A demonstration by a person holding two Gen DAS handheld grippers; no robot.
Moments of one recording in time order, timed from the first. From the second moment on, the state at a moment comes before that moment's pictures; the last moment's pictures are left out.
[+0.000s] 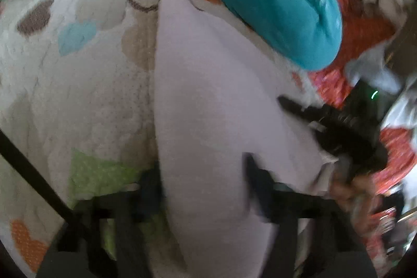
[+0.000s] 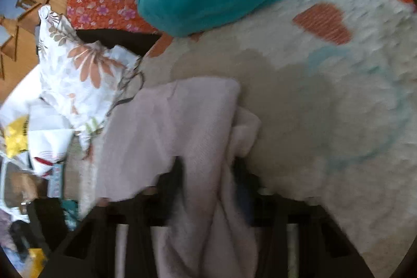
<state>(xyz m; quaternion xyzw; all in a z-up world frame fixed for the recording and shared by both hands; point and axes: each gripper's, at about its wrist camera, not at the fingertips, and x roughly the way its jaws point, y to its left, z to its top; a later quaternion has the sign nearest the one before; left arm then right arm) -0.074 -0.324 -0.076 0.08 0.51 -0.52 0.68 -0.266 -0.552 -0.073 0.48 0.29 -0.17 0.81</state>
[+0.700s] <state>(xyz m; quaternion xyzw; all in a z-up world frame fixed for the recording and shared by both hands) -0.100 -0.299 -0.078 0.13 0.49 -0.47 0.73 -0.300 -0.518 -0.004 0.39 0.23 -0.15 0.88</state>
